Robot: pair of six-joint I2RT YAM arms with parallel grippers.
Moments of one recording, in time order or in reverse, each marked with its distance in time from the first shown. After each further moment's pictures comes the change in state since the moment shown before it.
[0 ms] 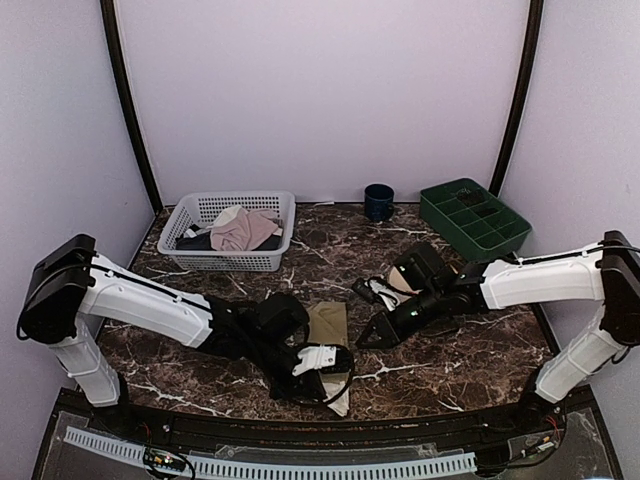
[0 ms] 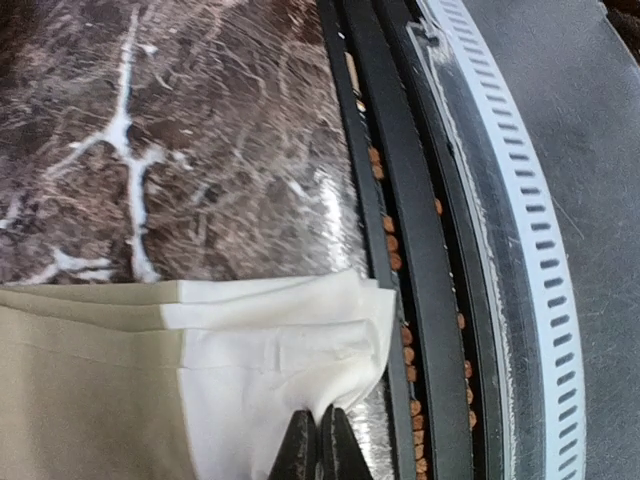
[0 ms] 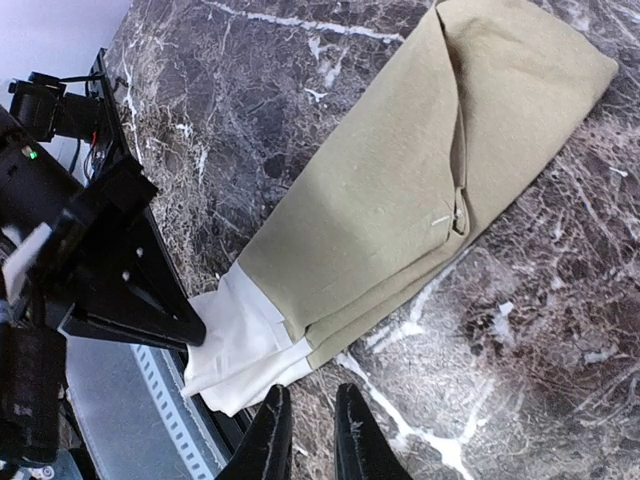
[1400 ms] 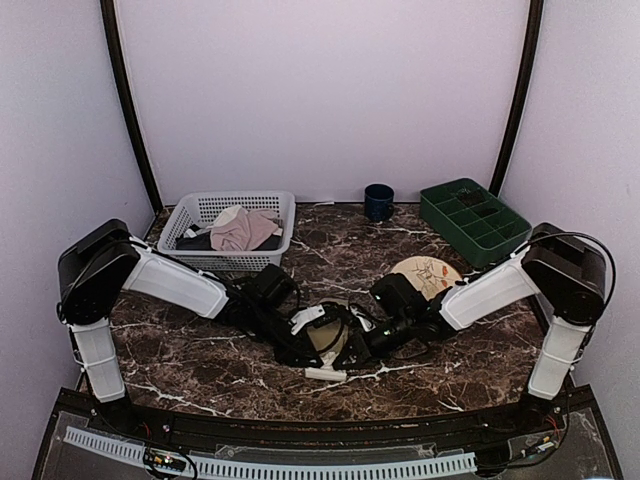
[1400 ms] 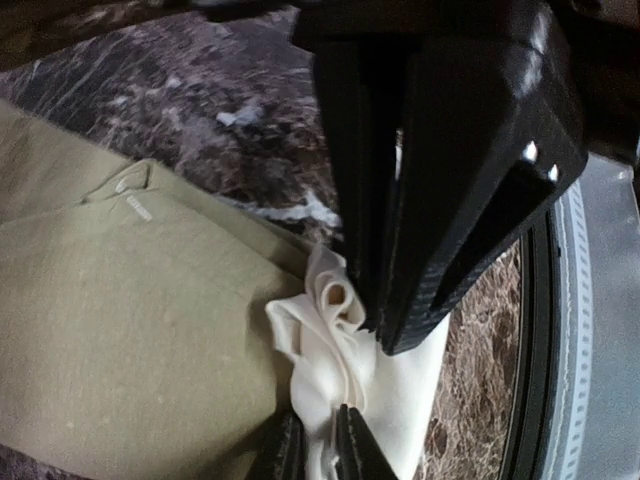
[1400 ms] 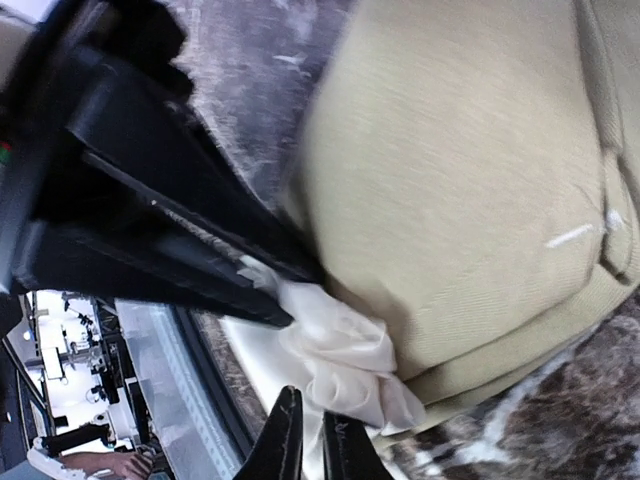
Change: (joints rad) left arm 0.265 0.183 0.084 0.068 0.184 -0.210; right arm 0.059 0.281 -0.060 0.430 -0.138 0.353
